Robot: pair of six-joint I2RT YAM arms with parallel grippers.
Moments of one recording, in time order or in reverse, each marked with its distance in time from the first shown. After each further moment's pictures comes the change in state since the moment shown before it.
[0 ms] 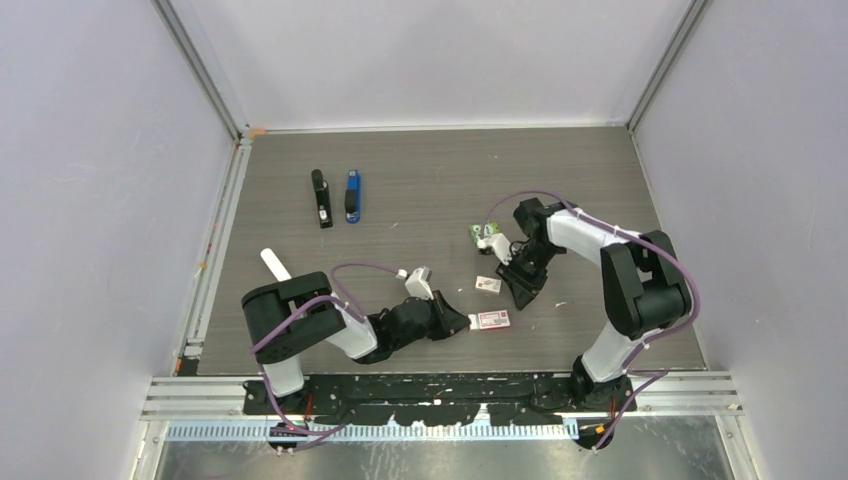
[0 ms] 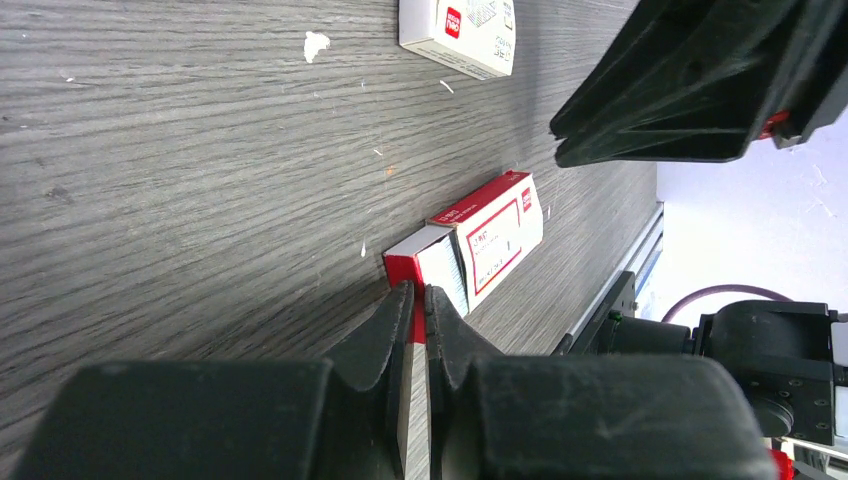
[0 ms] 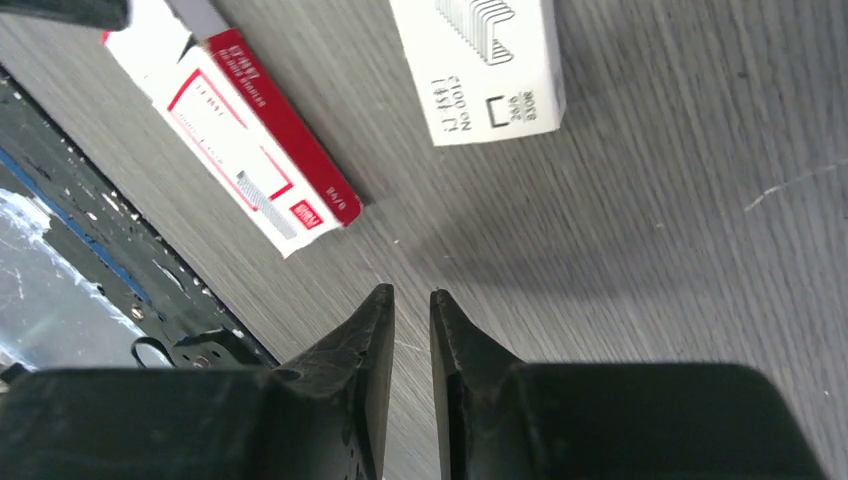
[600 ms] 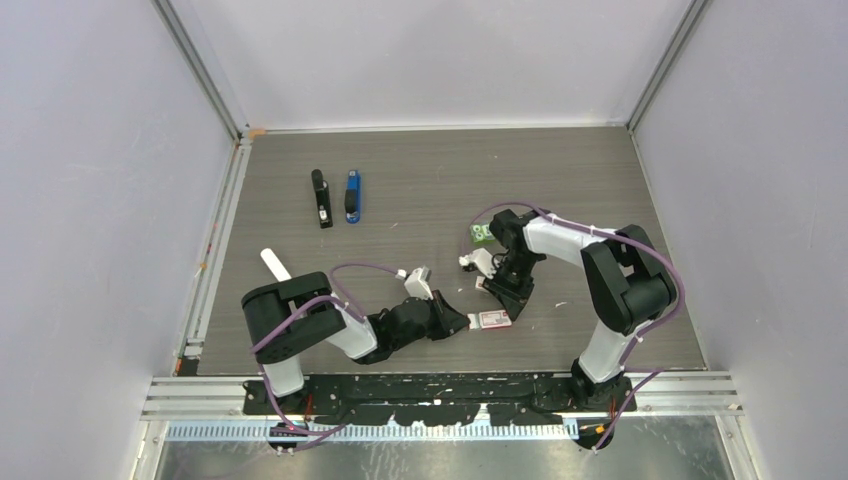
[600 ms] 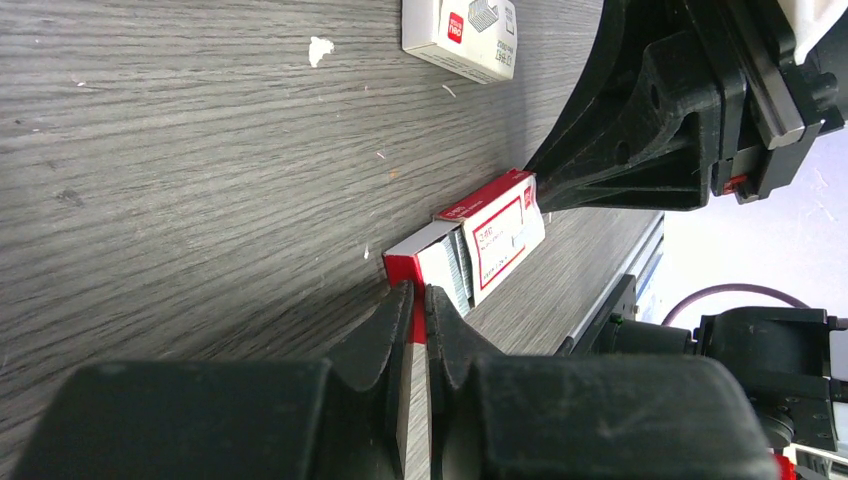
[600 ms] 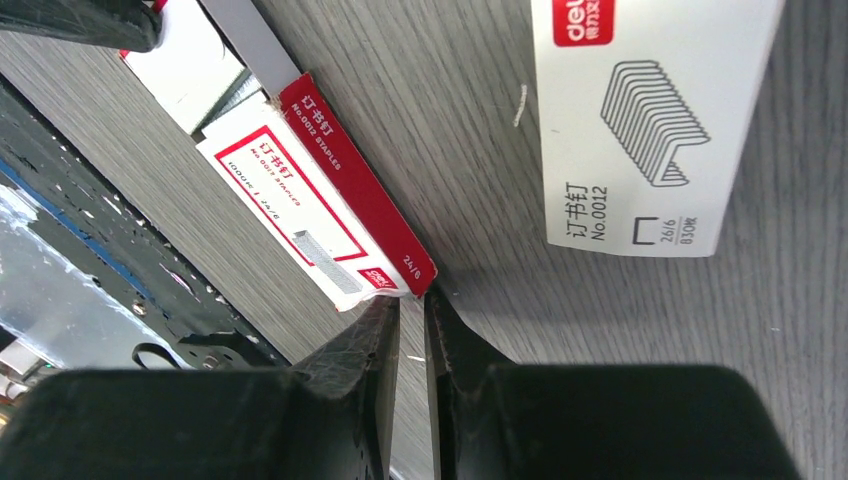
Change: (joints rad) left arm 0.000 0.000 -0.003 0.005 -0.008 0.000; right arm 0.126 0.036 -0.003 0.001 0.044 0.016
